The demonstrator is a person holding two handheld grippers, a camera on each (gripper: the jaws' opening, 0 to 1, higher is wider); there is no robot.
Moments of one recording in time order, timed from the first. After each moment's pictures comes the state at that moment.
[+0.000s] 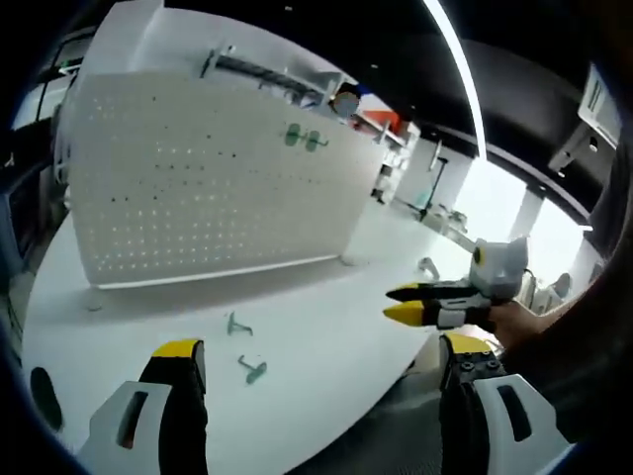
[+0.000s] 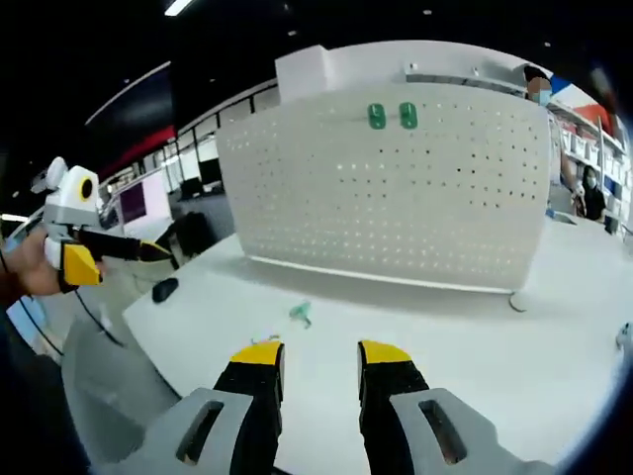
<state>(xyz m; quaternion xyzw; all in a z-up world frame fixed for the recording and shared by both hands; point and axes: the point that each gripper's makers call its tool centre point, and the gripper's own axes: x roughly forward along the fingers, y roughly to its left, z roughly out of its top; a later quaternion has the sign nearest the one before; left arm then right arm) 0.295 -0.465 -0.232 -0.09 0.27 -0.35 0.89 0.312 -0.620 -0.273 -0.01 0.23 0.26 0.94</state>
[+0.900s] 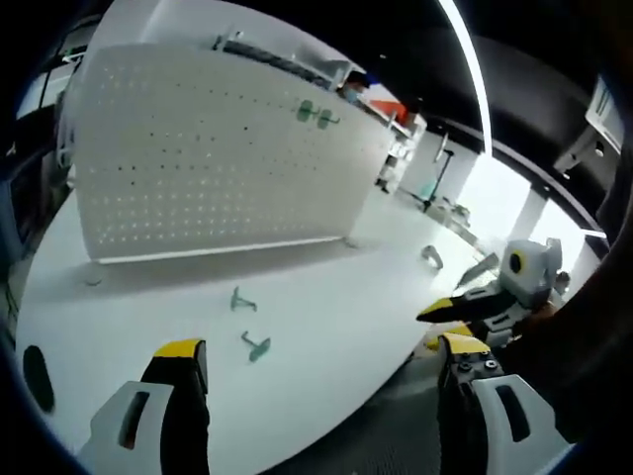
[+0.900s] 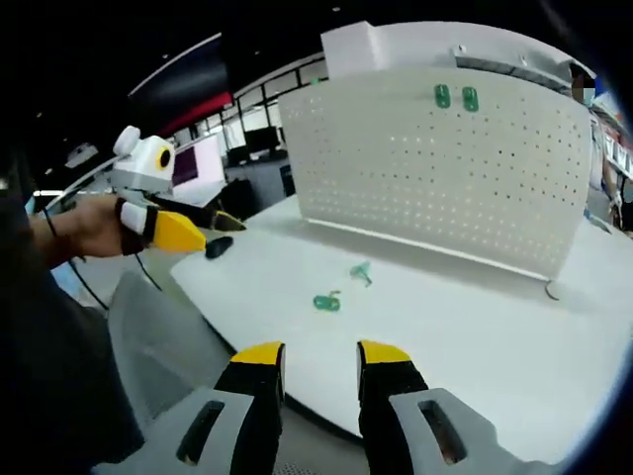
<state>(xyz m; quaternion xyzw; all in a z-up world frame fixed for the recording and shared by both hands) 0.288 -0.457 -0.259 -0.09 0.29 -0.35 0.88 0.243 -0.588 -0.285 -0.03 0.28 0.35 0.89</state>
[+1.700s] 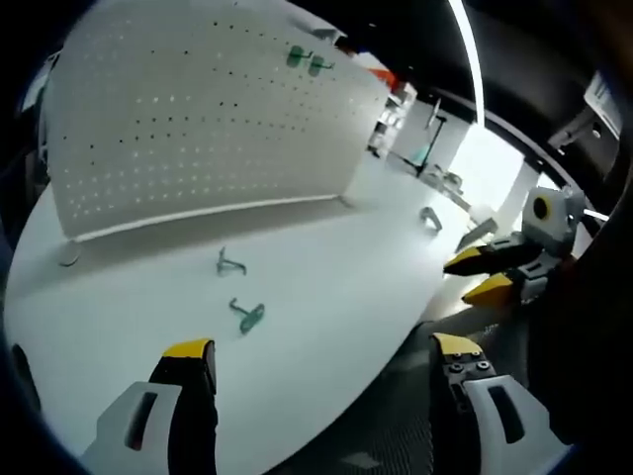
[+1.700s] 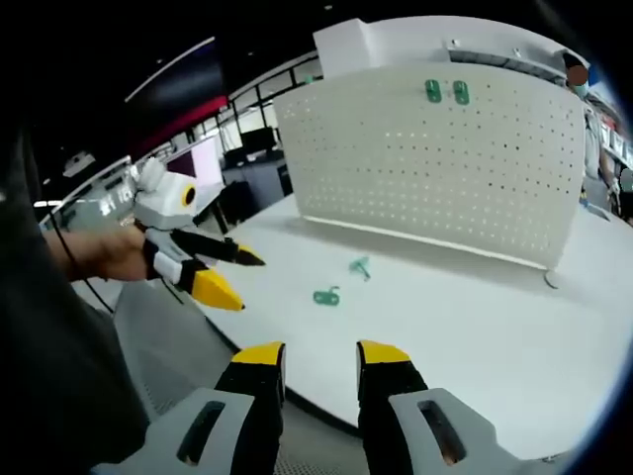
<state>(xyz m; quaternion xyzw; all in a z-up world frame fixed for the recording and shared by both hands) 0.288 -0.472 -0.325 -0.05 0.35 -0.38 0.85 0.245 -0.594 -0.285 -0.02 0.28 0.34 0.90</state>
